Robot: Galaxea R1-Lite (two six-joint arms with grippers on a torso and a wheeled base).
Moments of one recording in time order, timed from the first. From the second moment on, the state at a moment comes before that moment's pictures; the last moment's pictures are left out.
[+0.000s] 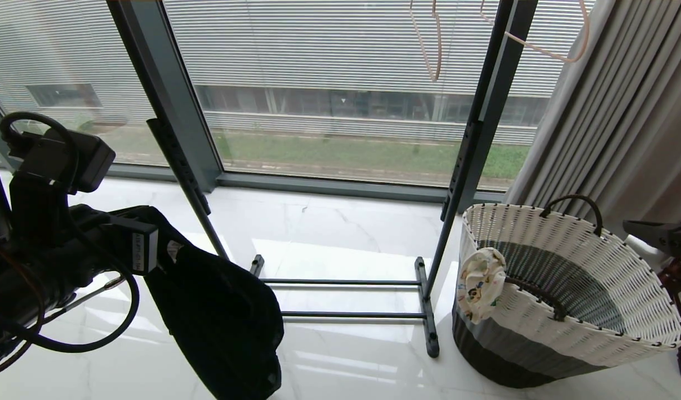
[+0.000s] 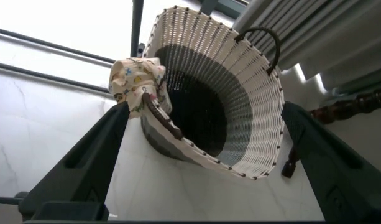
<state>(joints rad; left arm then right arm) -0.32 1.24 -0.66 -0.37 0.36 0.25 0.37 1.12 -0.99 0.23 -0.30 -0.14</state>
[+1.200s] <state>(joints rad) -0.31 1.23 -0.64 -0.37 0.36 0.26 0.36 1.16 -1.06 0.21 -0.30 -0.14</state>
